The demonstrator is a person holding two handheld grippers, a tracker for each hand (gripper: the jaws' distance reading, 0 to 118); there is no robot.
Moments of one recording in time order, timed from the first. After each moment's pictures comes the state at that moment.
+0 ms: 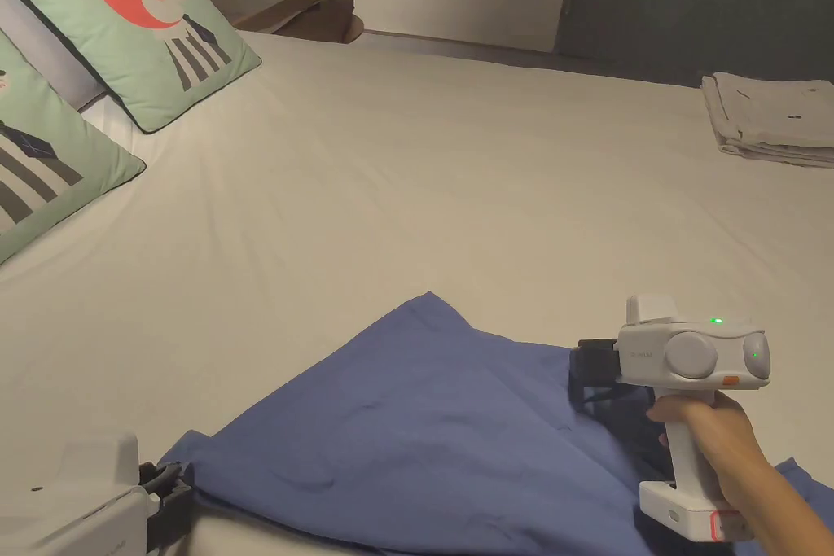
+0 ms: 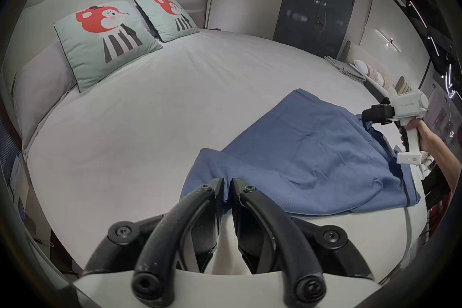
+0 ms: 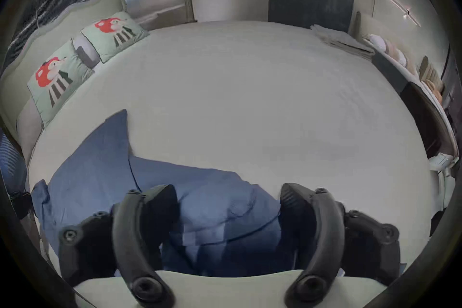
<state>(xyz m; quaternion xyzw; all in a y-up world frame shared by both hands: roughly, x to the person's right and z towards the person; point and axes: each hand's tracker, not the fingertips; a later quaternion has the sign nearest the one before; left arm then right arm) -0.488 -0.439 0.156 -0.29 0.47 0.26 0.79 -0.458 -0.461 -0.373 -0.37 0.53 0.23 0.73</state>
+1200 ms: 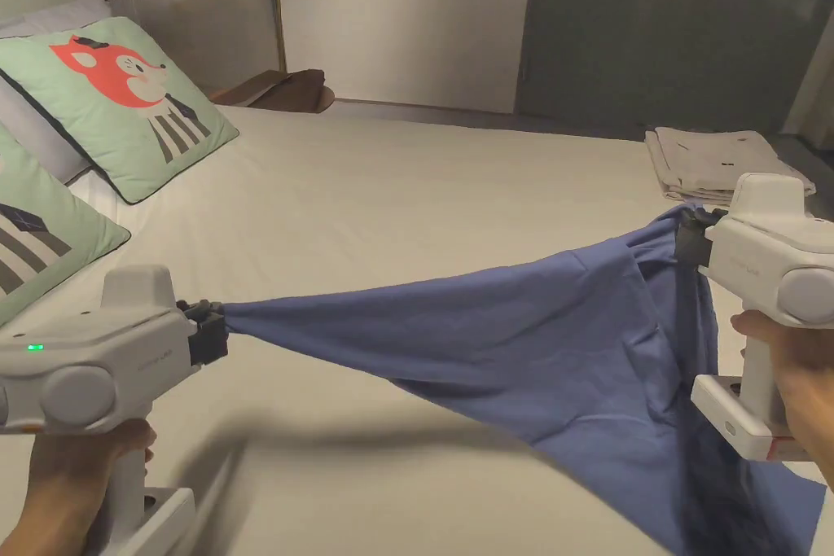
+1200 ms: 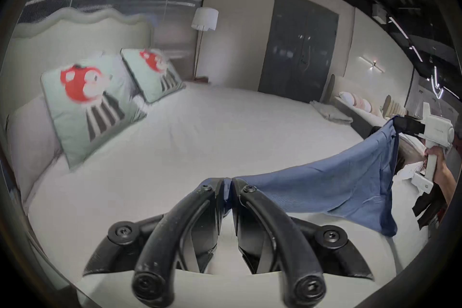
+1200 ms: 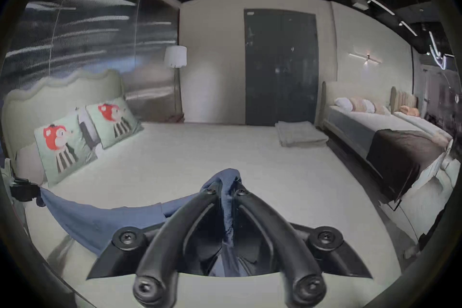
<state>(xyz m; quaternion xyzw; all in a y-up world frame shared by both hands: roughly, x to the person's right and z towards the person) -0.569 -0.304 0.085 -0.16 0.46 0.17 0.86 -0.373 -0.265 -0.408 -0.13 0.51 0.05 0.85</state>
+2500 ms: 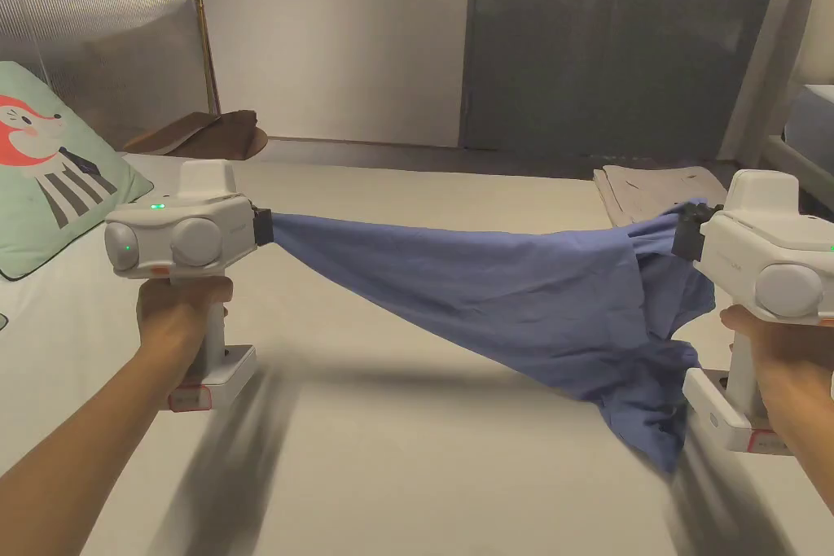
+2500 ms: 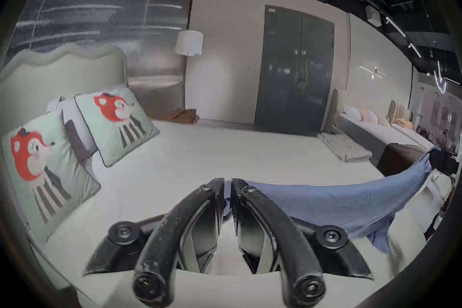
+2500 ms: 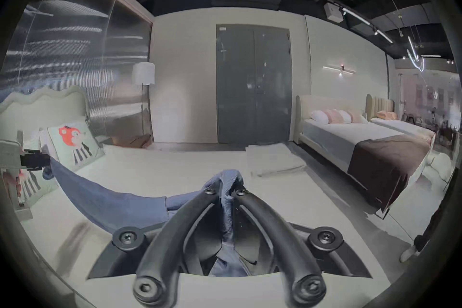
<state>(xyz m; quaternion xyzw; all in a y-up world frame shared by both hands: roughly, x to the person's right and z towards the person) -0.765 -0.297 -0.134 -0.14 0.48 0.13 0.86 -0.449 -0.283 -0.507 -0.10 0.43 0.05 0.89</state>
